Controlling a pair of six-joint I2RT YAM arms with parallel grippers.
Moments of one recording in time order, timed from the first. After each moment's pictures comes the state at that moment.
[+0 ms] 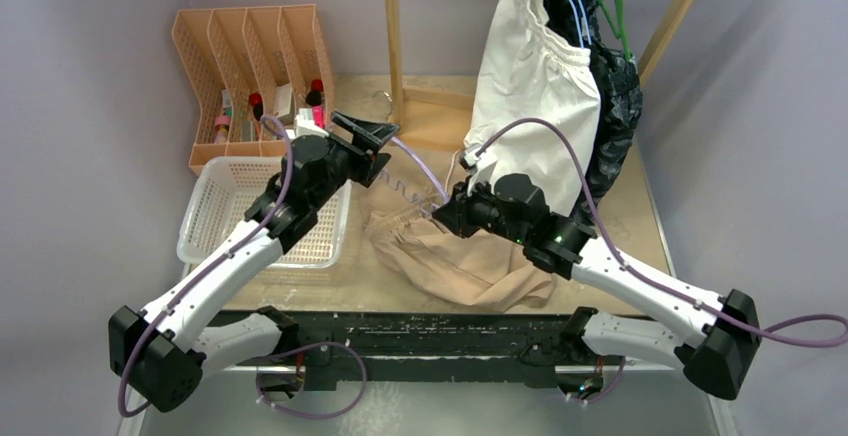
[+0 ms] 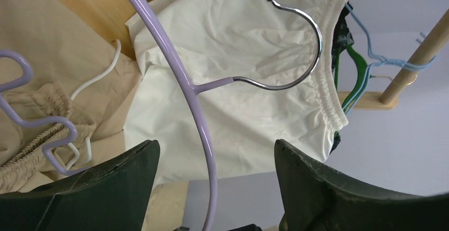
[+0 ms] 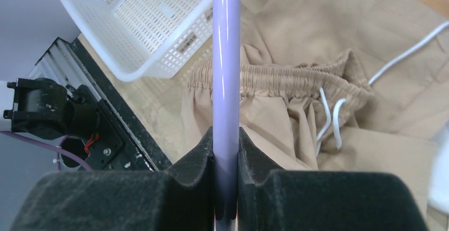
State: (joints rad) left arm -0.55 1.05 0.90 -0.04 -0.11 -1.44; right arm 0.86 1.07 0.83 -0.10 -0.06 0.36
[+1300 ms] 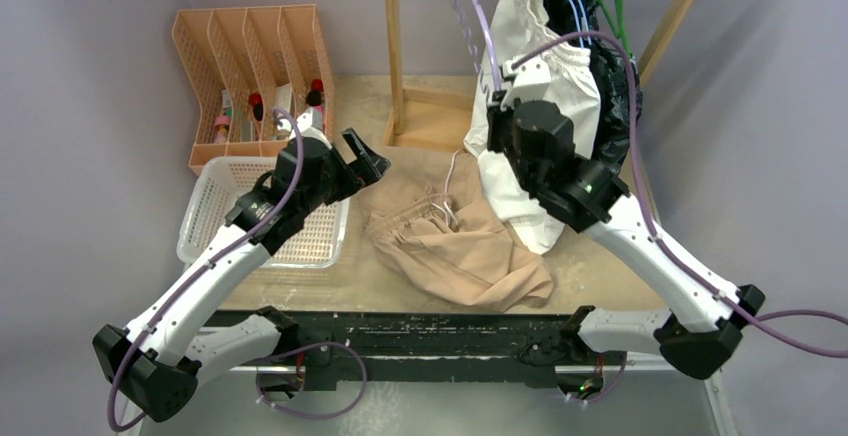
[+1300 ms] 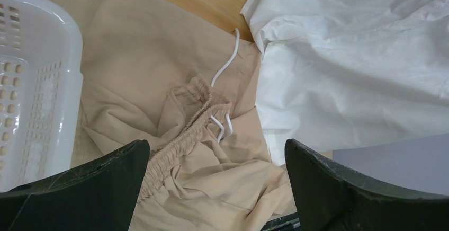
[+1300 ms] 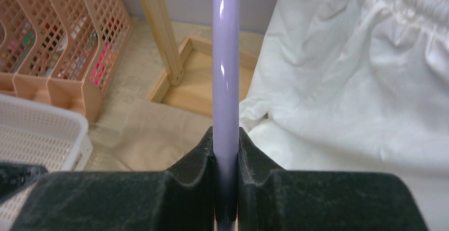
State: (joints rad) left arm -0.55 1.02 1.03 -0.47 -0.12 -0.88; right arm 0.81 1.17 1.39 -0.45 0.63 0.15
